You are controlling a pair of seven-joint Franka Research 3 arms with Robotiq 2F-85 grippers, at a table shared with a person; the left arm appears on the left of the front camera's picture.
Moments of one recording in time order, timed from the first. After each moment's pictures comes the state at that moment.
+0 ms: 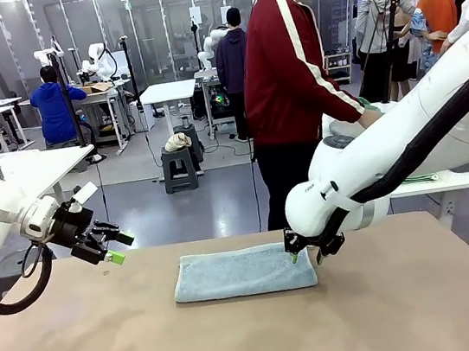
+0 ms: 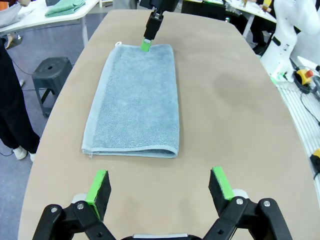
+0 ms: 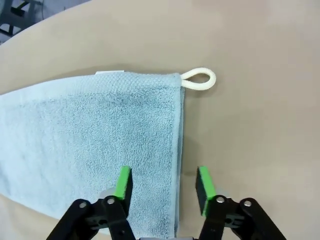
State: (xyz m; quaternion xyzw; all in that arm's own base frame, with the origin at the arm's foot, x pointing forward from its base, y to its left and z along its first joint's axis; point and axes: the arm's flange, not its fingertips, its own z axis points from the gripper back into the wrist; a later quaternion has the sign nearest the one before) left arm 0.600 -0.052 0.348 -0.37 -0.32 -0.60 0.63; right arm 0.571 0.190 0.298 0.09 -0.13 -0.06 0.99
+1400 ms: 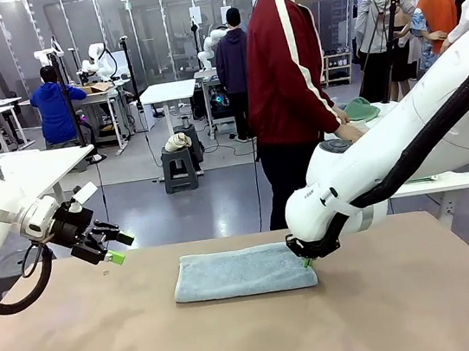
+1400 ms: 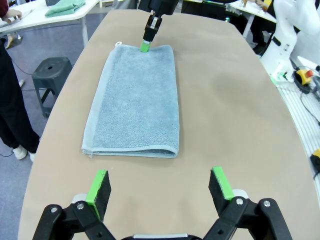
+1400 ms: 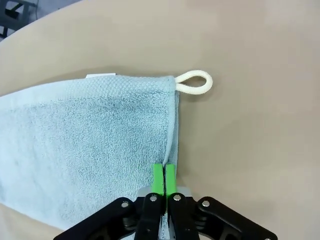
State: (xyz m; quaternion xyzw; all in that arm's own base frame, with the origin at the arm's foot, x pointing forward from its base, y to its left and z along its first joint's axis) left arm 0.600 -0.052 0.348 -0.37 -0.32 -0.60 0.63; right arm 0.574 0.191 0.290 0.08 -0.13 -0.06 0.99
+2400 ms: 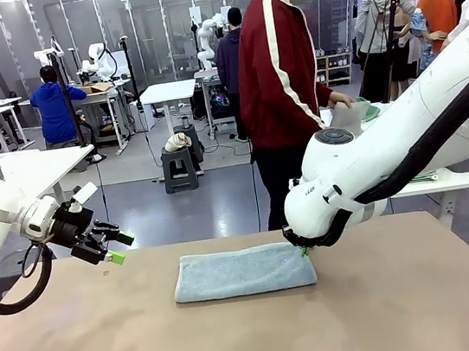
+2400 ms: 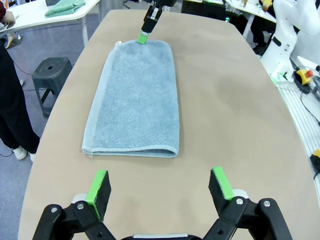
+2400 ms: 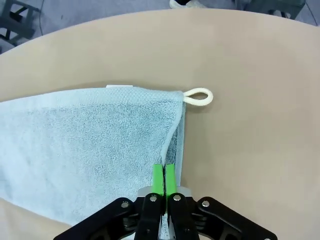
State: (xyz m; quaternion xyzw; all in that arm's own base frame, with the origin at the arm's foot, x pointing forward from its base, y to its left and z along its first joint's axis) left arm 0.600 -0.052 0.348 -0.37 -0.32 -0.60 0.63; right arm 0.572 0.199 0.318 0.07 -0.16 -0.04 0.98
